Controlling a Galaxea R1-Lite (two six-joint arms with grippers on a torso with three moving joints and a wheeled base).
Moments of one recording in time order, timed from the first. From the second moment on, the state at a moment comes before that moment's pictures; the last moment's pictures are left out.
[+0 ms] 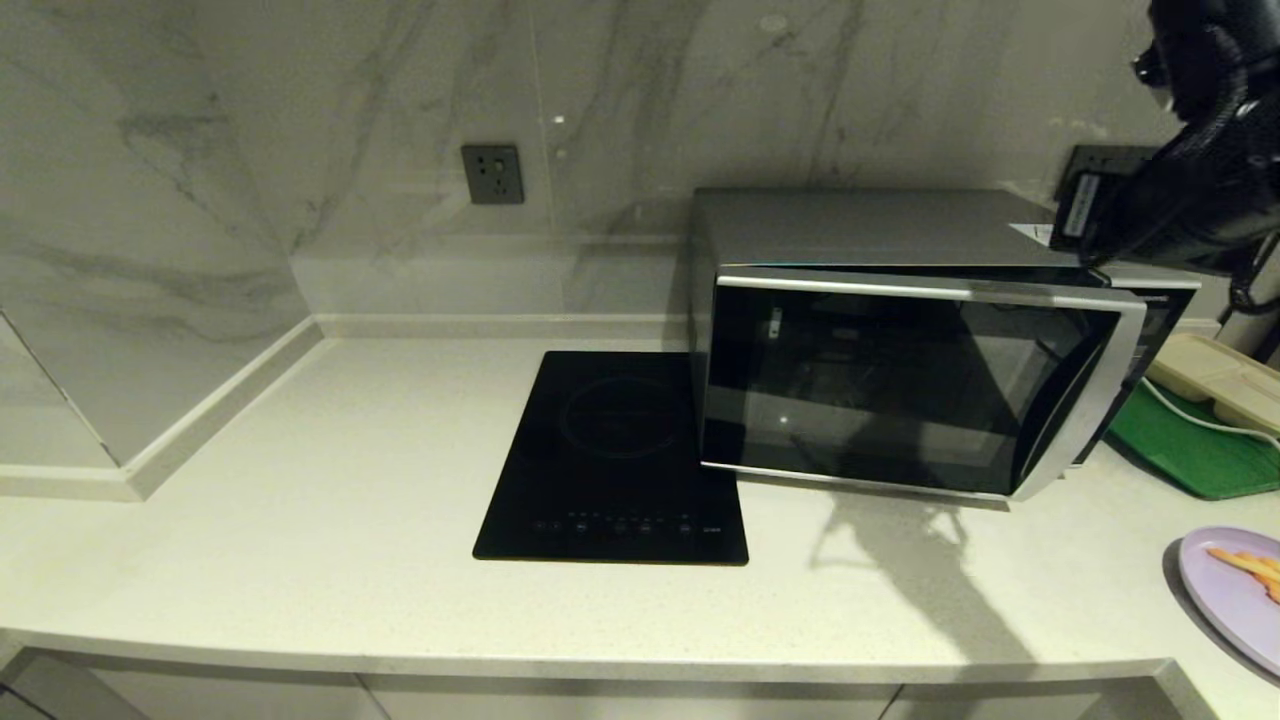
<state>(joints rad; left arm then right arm) 0.00 0.00 0.00 -0.01 0.01 -0.06 0.25 1.80 -1.95 0.73 -0.58 0.42</state>
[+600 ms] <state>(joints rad) 0.00 0.00 0.00 -0.01 0.01 -0.06 0.18 1.91 -1.99 0.64 -0.54 0.43</state>
